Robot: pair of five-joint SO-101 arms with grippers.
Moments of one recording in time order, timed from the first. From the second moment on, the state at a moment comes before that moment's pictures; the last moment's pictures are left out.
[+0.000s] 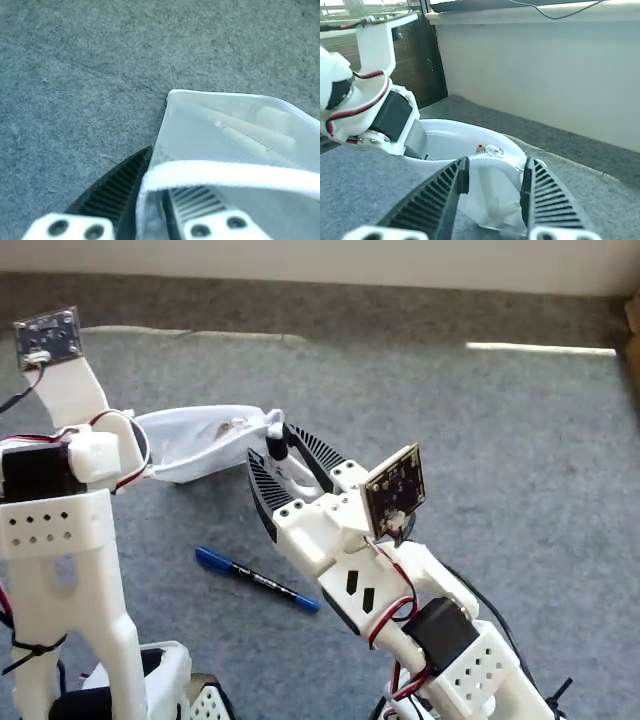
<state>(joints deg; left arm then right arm) -17.1 -29.8 8.0 90.0 16.7 -45.1 -68.7 55.0 24.2 -5.1</state>
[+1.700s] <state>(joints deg) -26.3 -34.5 16.0 81.6 20.1 -60.2 -2.6 47.0 23.2 6.2</state>
